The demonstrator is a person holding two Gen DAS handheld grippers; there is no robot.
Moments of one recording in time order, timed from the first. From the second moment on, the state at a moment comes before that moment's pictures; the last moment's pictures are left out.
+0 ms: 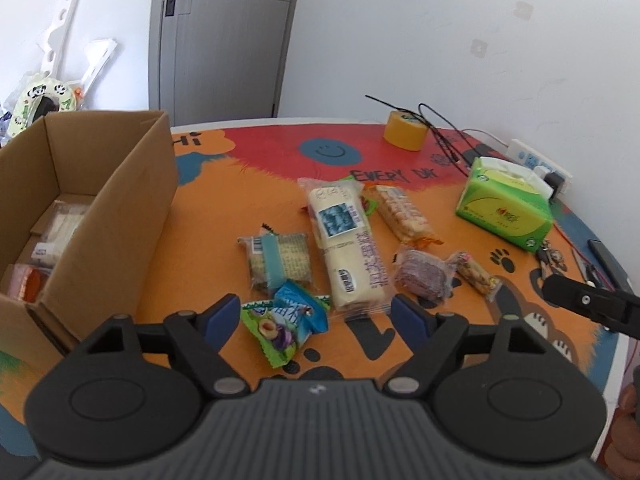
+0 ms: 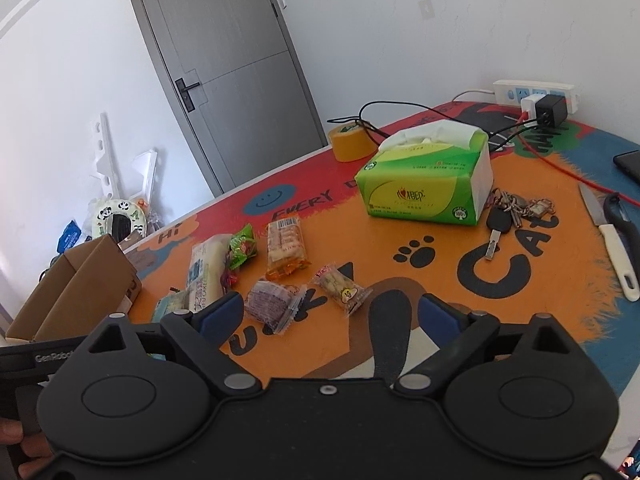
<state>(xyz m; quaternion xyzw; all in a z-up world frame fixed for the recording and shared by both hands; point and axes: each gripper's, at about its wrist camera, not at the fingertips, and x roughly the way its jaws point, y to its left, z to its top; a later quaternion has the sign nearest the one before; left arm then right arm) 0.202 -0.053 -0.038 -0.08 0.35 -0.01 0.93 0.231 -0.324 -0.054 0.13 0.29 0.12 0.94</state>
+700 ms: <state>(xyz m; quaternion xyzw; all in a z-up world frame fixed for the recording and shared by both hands) 0.227 -0.040 -0.070 -0.10 0.38 0.00 0.92 0.265 -0.304 -0.074 0.12 0.30 0.14 0.94</state>
